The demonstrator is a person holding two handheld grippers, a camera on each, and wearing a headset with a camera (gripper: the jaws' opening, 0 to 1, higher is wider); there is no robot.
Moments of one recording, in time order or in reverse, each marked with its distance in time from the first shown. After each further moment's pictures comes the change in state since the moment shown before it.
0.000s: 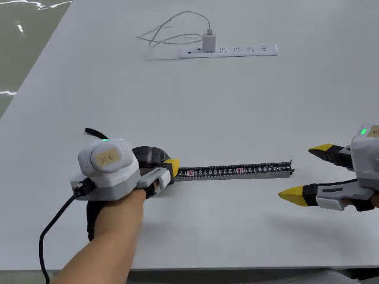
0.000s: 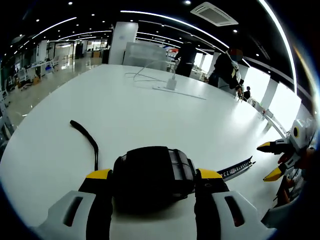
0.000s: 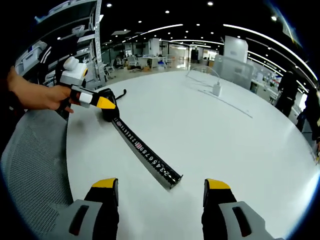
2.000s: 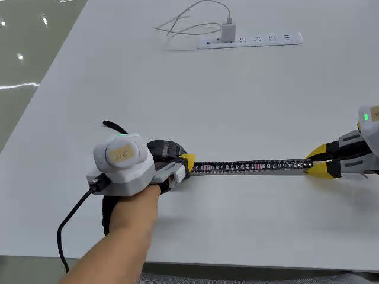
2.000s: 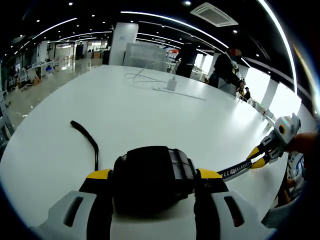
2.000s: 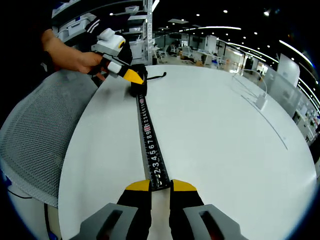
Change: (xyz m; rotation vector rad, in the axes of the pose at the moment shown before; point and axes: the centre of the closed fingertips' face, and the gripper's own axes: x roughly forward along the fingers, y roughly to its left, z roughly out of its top) left arm 0.003 0.003 0.000 0.000 -0.011 0.005; right arm 0.029 -0.013 -0.010 -0.319 0.065 0.317
